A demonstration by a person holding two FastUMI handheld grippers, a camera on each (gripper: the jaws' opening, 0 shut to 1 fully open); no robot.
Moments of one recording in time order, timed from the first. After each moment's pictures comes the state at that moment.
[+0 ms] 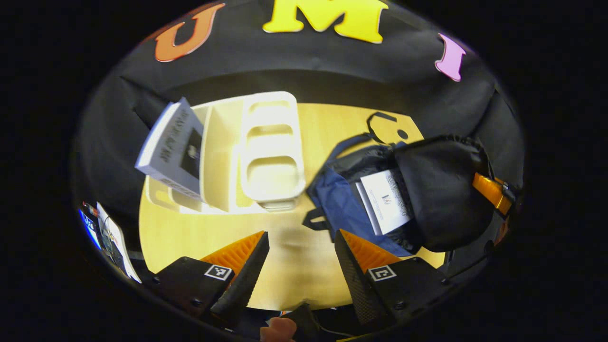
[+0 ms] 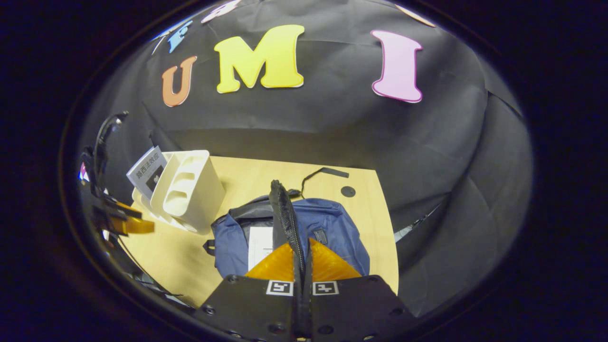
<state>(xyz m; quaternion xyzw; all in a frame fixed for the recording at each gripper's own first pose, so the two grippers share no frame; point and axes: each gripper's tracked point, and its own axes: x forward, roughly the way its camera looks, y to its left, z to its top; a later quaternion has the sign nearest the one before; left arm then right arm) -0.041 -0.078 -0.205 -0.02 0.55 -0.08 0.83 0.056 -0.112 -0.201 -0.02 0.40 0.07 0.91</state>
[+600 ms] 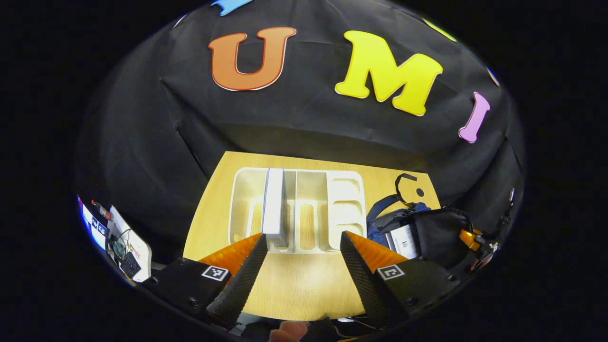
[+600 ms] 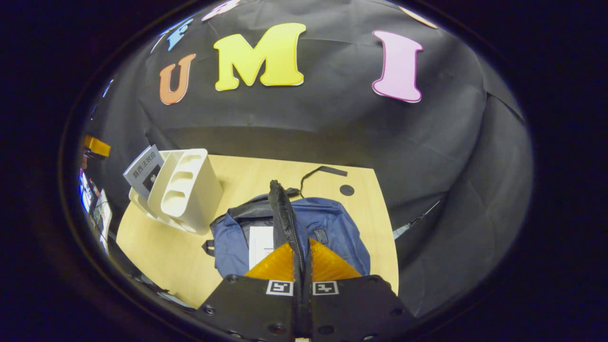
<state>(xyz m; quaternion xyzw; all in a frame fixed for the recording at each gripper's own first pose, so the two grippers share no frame) 0.047 0.086 -0.100 -0.07 0.50 -0.04 0.86 0.055 -0.104 -0.200 -0.03 0.41 0.06 0.91</state>
